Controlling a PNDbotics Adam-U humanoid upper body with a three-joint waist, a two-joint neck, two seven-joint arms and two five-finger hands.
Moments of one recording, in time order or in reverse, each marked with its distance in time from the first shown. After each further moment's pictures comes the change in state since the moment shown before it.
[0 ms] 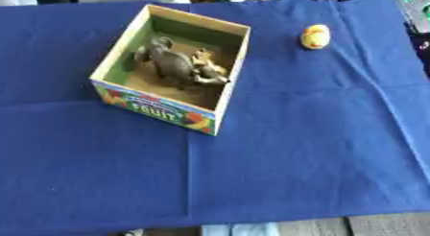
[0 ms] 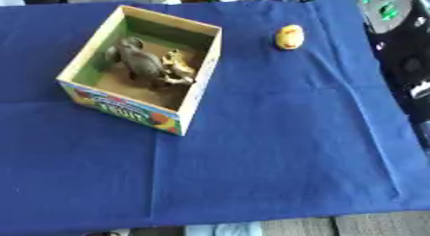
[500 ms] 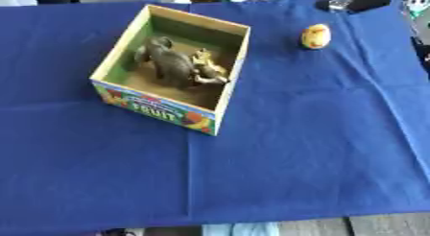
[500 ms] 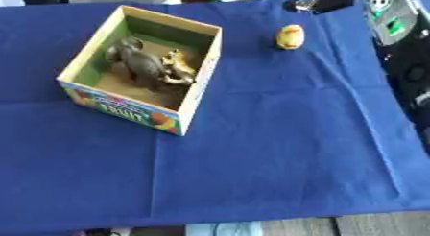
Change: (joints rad) left arm 0.000 0.000 0.000 0.000 0.000 -0.001 0.001; right arm 0.021 -0.003 -0.031 0.132 0.015 0.039 -0.037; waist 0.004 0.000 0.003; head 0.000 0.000
